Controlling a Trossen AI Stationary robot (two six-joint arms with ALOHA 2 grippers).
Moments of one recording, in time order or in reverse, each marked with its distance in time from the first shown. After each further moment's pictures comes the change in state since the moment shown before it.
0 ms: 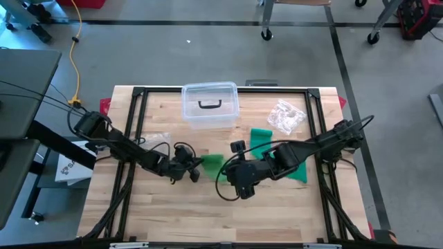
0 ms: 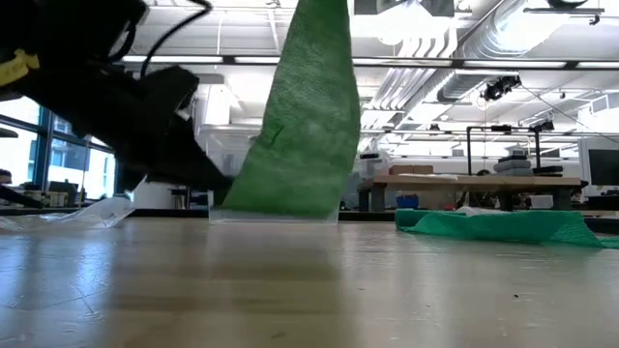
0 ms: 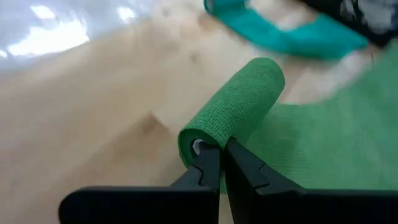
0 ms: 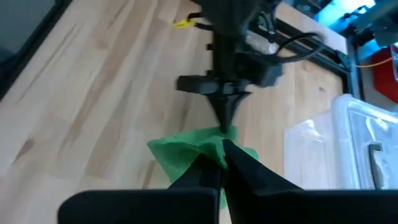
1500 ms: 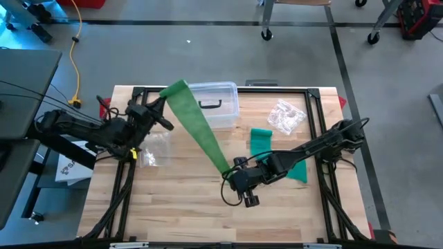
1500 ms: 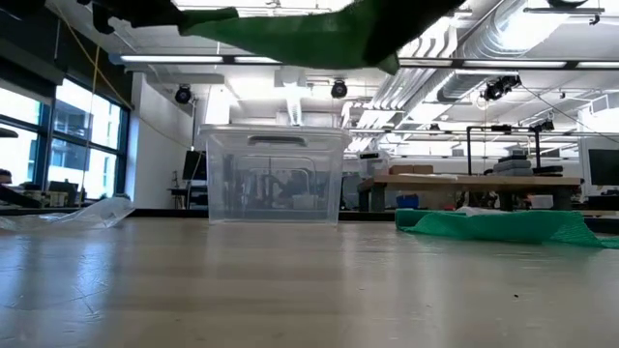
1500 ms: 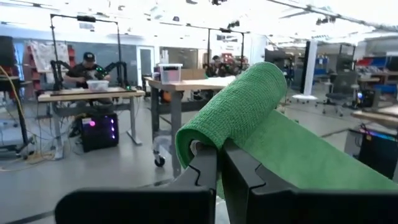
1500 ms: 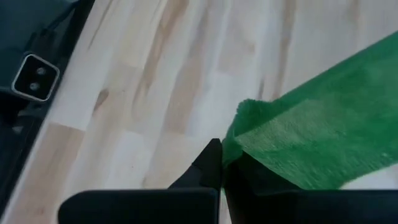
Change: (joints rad) left arm 0.192 -0.799 0.002 0.276 -0.498 1.197; right arm -0.014 -0.029 -0.408 0.261 -0.284 0.190
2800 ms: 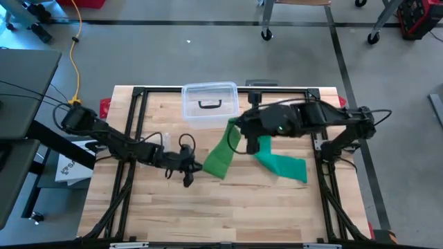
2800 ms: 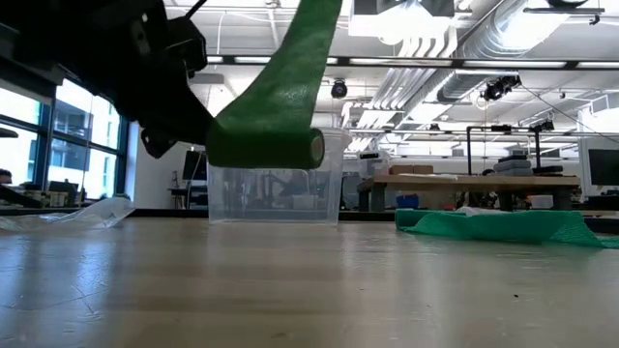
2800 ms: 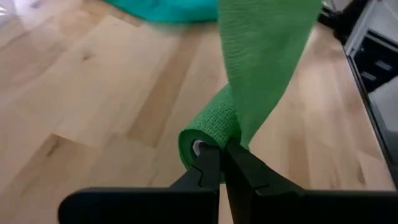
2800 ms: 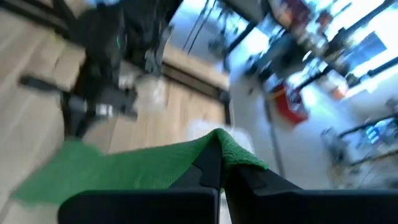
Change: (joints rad) left arm -0.131 0.609 0.039 -0.394 0.945 -0.925; right arm -0.225 -0.158 0.520 -0.274 0.354 -0.466
